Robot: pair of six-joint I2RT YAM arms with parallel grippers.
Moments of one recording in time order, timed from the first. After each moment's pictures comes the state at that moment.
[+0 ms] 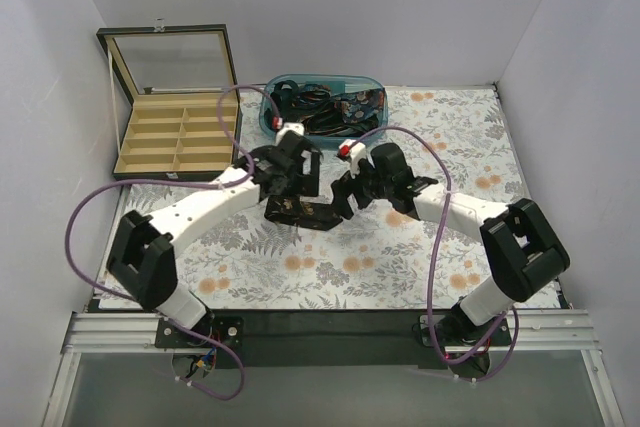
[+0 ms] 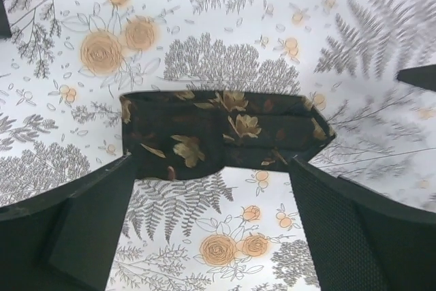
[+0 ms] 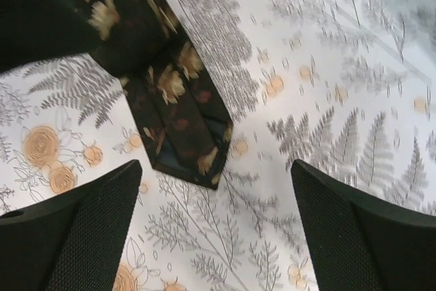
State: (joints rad) left arm -0.76 1.60 1.27 -0.68 -0.40 -0.52; right arm 0.61 1.55 0.84 0.07 -0.38 -0.03
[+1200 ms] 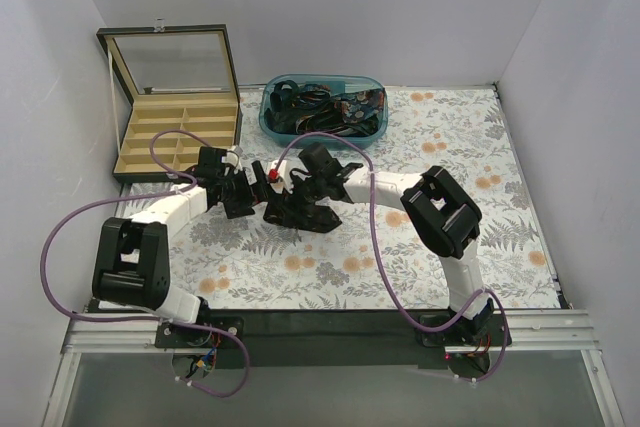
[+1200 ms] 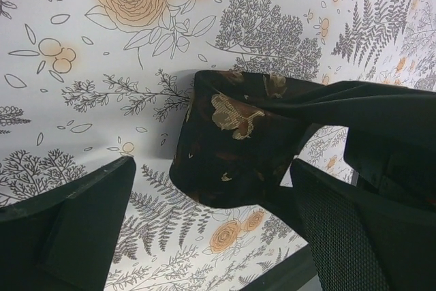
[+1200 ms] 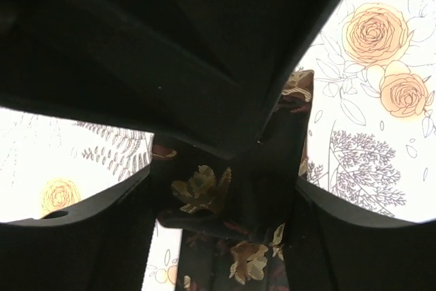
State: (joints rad) left arm -0.16 1.48 0.81 -0.28 0.43 -0.52; right arm 0.84 2.06 1.39 -0.15 -0.61 -0.37
